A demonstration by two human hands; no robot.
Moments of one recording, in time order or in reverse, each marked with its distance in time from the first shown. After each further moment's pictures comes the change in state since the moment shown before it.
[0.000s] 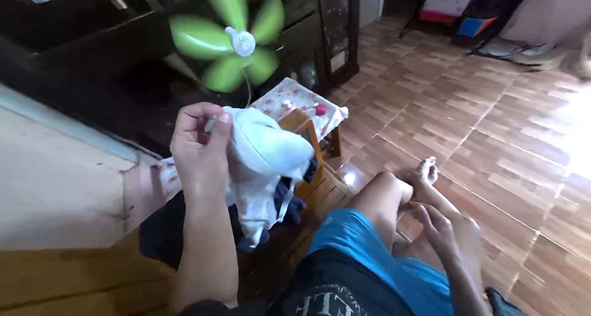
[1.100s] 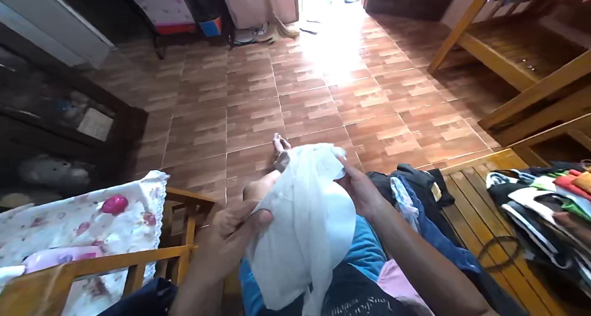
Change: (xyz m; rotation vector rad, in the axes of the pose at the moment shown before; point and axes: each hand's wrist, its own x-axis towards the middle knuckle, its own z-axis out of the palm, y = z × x) left_hand -0.093 0.015 0.216 -0.717 -1.410 -0.030; right_hand -0.065 -0.132 -0.086 1.228 0.568 0.468
